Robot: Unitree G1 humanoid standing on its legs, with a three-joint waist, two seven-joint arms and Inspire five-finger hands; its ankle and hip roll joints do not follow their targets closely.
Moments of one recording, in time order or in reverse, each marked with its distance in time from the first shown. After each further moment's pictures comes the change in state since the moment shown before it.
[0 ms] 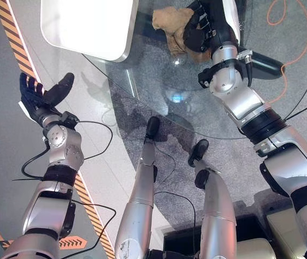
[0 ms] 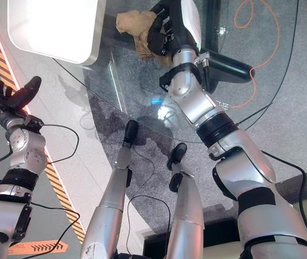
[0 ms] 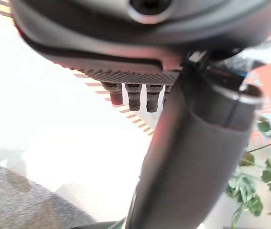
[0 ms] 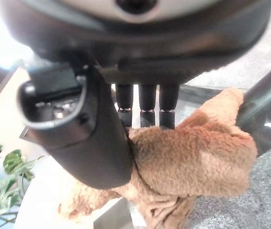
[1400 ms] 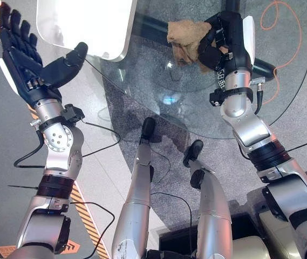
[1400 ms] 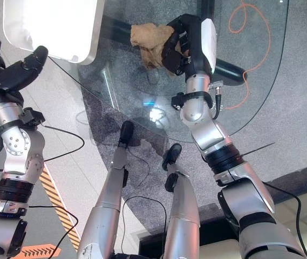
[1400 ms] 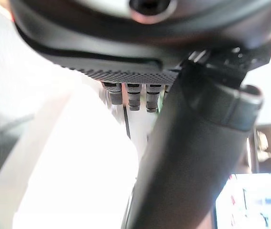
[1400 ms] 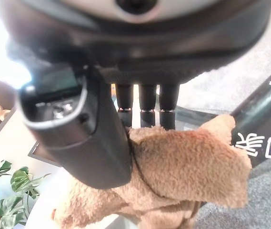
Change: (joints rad) left arm 0.186 0.013 0.030 -0.509 0.391 -0.067 -0.182; right arm 0.306 -0.014 -0.221 -0.310 -0.217 -0.014 -0.014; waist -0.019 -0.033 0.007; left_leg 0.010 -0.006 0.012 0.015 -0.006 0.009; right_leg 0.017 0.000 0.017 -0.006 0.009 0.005
